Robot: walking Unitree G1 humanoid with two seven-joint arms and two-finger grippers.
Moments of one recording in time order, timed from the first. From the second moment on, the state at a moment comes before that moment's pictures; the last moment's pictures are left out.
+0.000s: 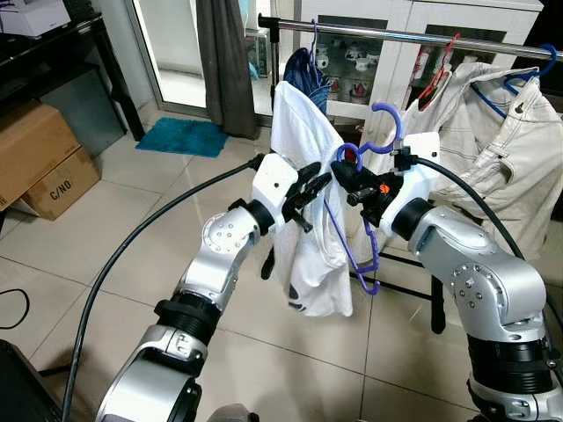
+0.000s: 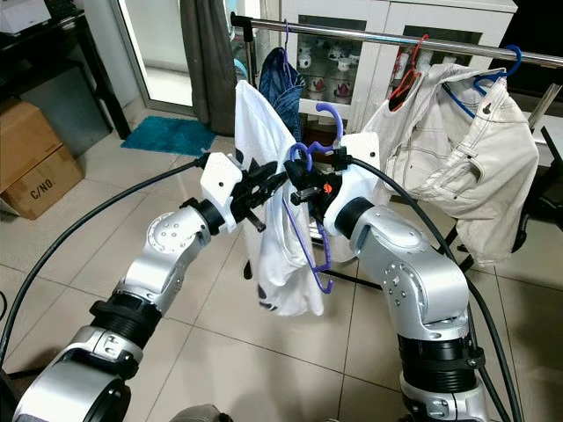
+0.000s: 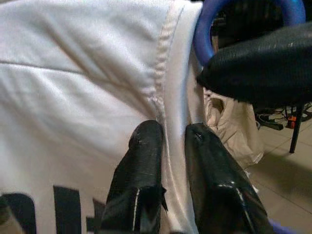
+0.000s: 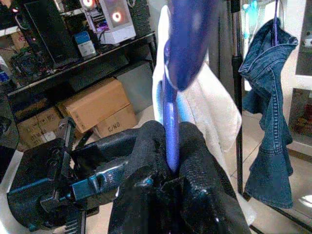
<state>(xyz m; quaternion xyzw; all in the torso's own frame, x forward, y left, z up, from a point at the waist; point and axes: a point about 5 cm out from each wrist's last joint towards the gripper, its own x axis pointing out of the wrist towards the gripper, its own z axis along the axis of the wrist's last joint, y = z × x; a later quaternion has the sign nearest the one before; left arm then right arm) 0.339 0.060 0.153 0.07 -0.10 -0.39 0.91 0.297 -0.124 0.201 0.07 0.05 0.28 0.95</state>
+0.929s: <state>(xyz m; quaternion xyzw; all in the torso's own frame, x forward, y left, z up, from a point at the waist) 0.356 0.085 0.189 0.17 -0.11 -0.37 0.91 0.293 -0.131 0.185 0.02 0.10 0.27 0.96</state>
